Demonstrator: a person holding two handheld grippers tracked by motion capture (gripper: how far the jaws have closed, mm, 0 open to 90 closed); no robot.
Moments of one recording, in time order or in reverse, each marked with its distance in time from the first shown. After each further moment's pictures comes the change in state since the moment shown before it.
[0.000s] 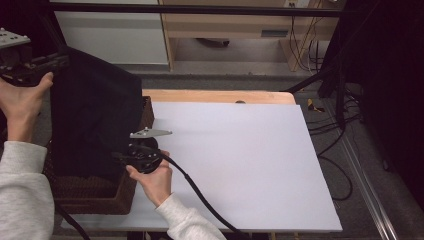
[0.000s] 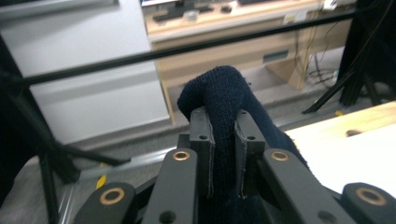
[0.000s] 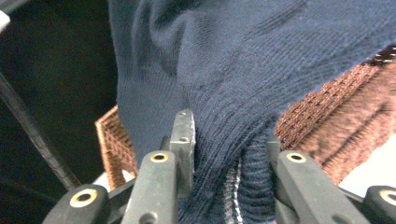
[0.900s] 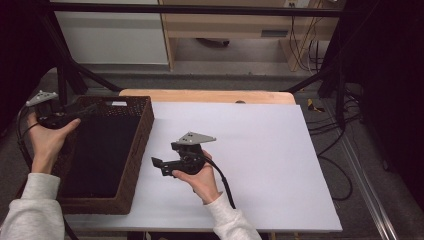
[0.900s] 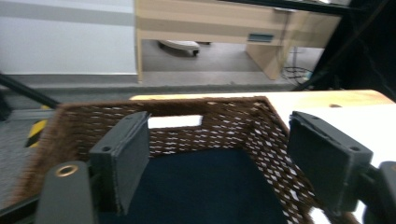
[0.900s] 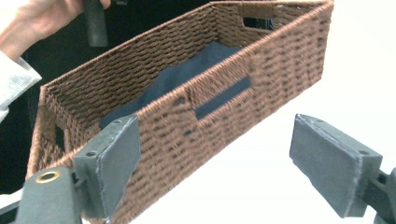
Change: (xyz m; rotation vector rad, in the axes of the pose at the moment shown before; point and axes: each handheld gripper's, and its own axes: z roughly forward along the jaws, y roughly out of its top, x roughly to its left) left arm -0.007 -0.138 0.049 0.050 -0.140 -0.237; right arm -0.080 -0.029 -0.078 -0.054 -0.071 -0.137
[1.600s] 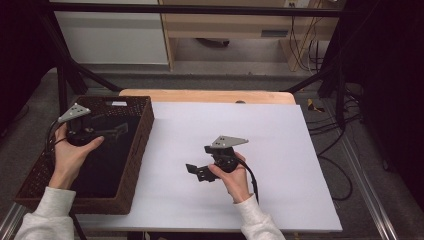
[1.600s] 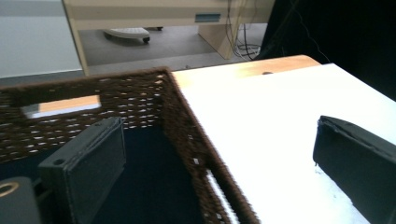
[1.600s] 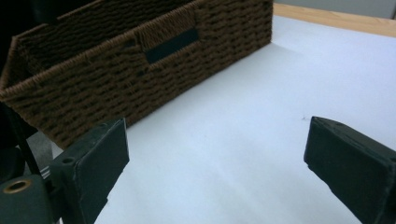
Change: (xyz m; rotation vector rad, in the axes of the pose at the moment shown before) left arm -0.081 -0.022 0.000 0.057 -0.168 0.092; right arm -0.051 -0.023 -0.063 0.093 -0.046 -0.053
